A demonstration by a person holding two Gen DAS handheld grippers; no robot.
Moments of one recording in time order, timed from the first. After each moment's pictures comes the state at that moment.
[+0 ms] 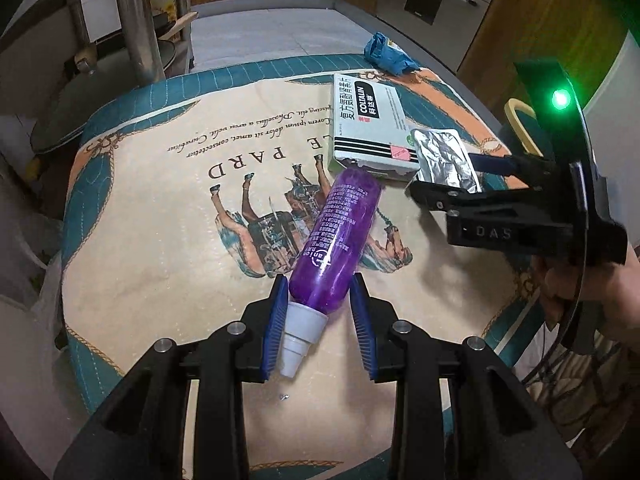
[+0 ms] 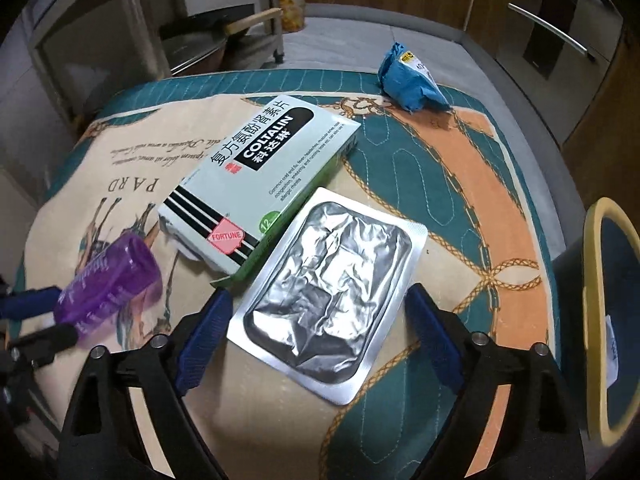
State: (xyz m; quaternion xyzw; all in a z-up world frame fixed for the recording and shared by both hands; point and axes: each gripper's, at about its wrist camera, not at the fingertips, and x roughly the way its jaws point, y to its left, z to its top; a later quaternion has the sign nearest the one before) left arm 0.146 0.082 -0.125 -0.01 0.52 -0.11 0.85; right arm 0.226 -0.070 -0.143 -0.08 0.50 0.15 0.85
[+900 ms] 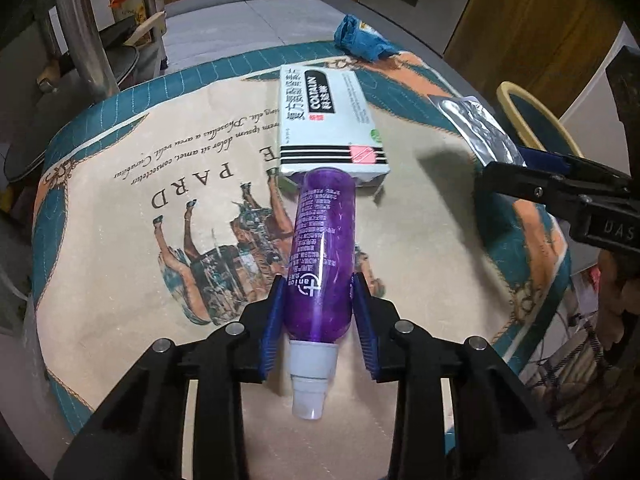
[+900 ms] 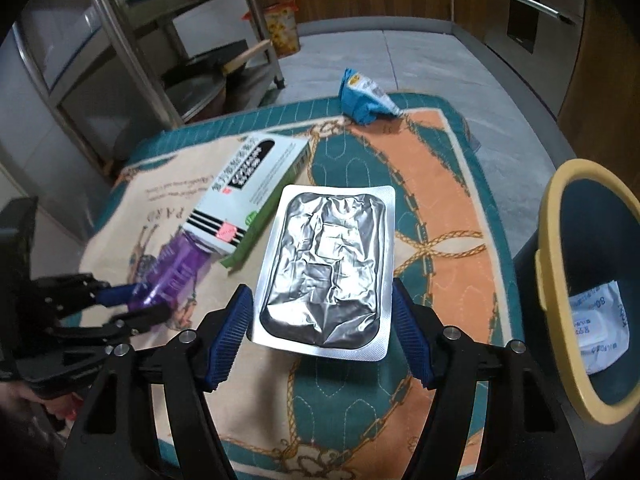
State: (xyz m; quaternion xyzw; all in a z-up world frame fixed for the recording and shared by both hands) left arm 0.173 0.044 -0.134 0.01 0.54 -0.14 0.83; right arm 0.207 -0.132 -0.098 0.02 0.48 0.18 0.86
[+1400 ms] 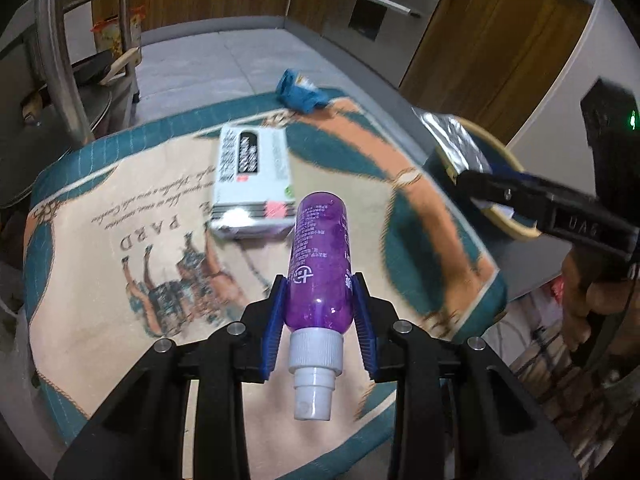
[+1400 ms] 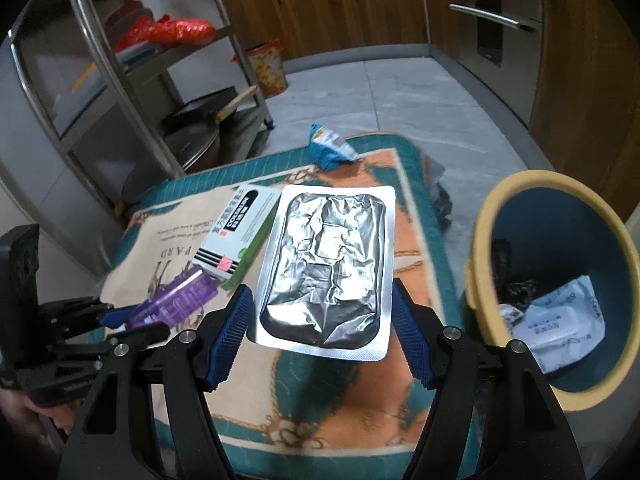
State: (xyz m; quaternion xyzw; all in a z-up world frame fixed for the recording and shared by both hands) left arm 0.156 0.010 -0.081 -0.03 0.49 -0.19 0.85; right arm 0.186 -0.187 -0.057 0.06 0.43 0.16 0.88
